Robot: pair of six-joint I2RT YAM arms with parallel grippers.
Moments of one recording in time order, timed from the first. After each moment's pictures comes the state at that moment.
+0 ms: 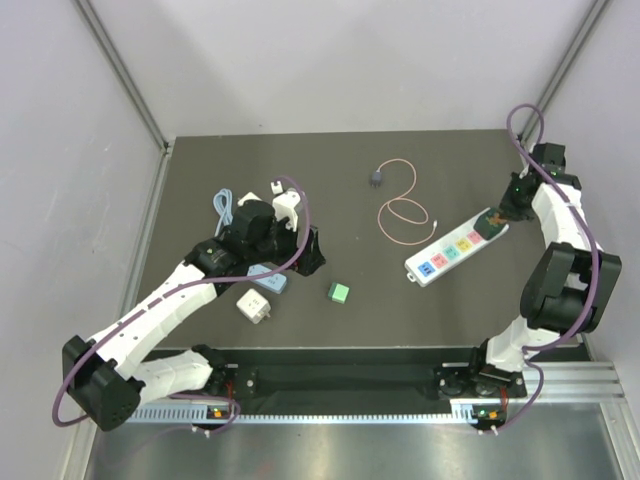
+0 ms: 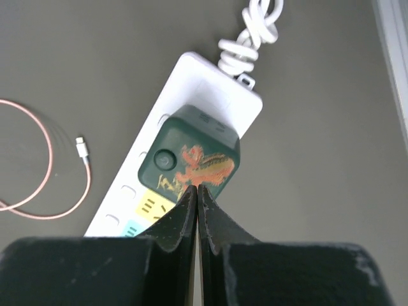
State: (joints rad) left arm -0.64 1.10 0.97 -0.46 0.19 -0.26; right arm -0.27 1.64 1.34 -0.70 -0.03 0.19
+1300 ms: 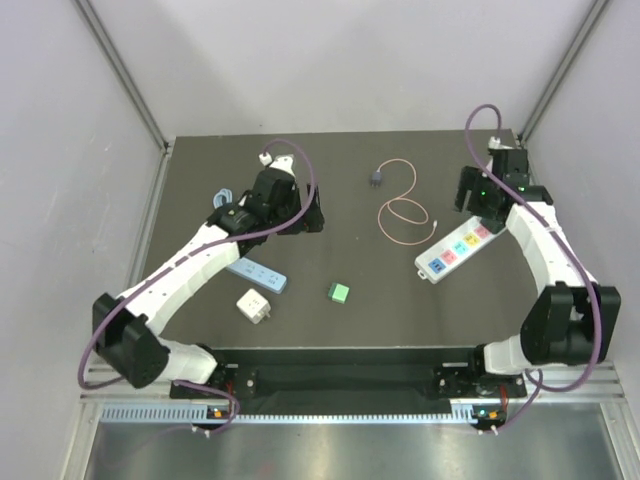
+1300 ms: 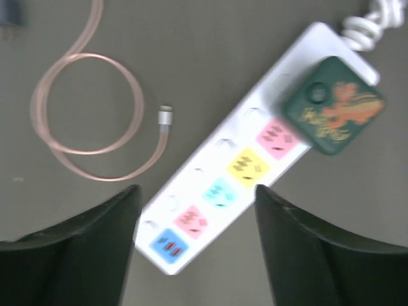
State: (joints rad) left arm -0.62 1.33 1.22 -0.54 -0.13 -0.53; right arm -0.05 1.46 1.19 -0.60 0.00 0.20
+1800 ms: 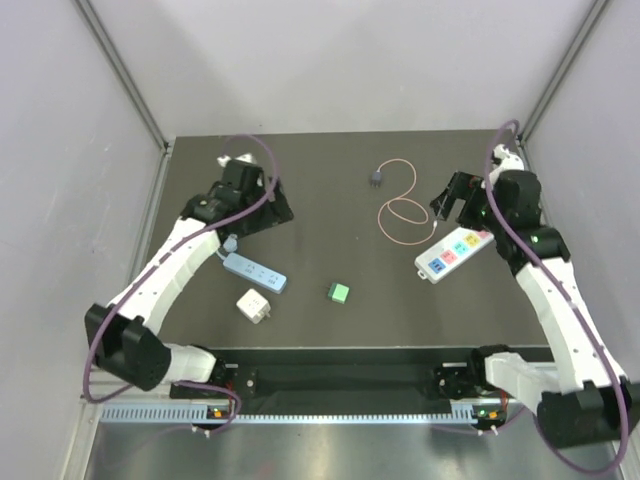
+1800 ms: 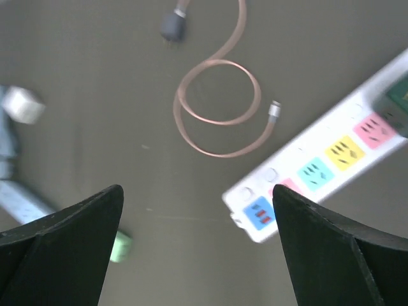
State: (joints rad) left arm -0.43 1.37 1.27 -0.73 -0.08 -0.63; right arm 0.14 1.06 1.07 -0.58 -0.07 0.36
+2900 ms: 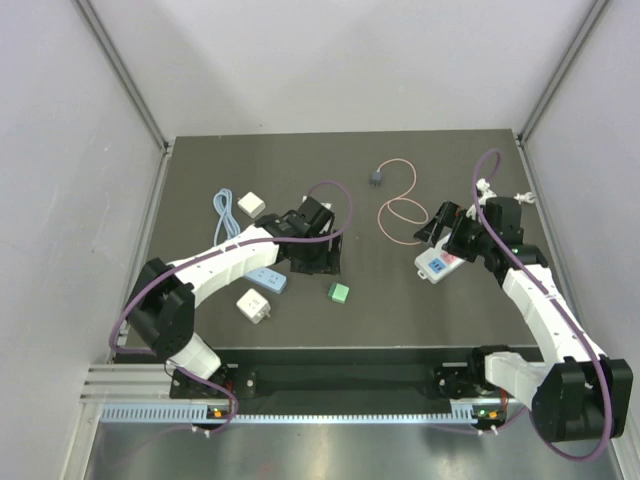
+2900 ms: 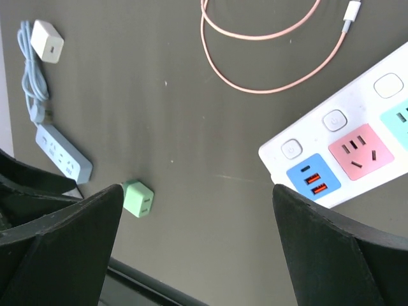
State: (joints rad) left arm -0.73 1.58 1.19 -0.67 0.04 -0.60; right arm 0.06 1.04 0.75 -0.38 -0.38 0.50
